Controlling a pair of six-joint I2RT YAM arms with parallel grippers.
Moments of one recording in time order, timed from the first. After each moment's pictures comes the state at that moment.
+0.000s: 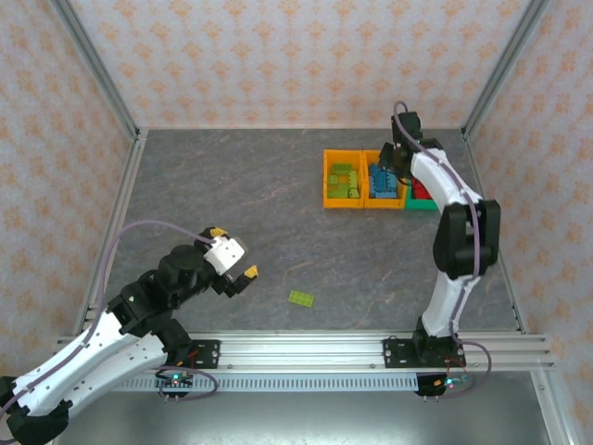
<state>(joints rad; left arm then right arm) -0.75 0.54 0.61 -0.57 -0.17 0.23 0.12 1.95 1.67 -0.71 0.06 0.50</state>
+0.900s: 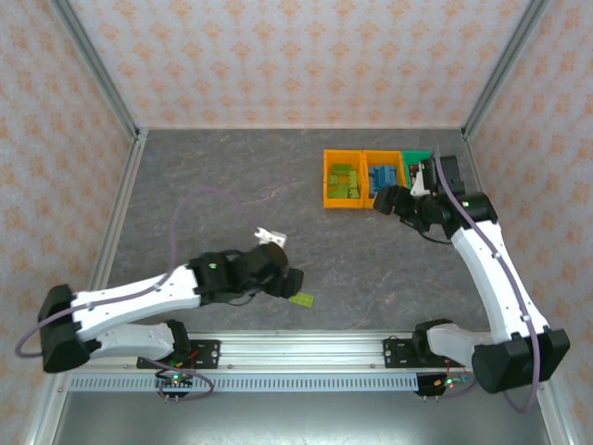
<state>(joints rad) -1.09 1.19 0.88 -0.69 -0.26 -0.75 0.18 1.12 1.21 -1.03 -0.26 0.54</state>
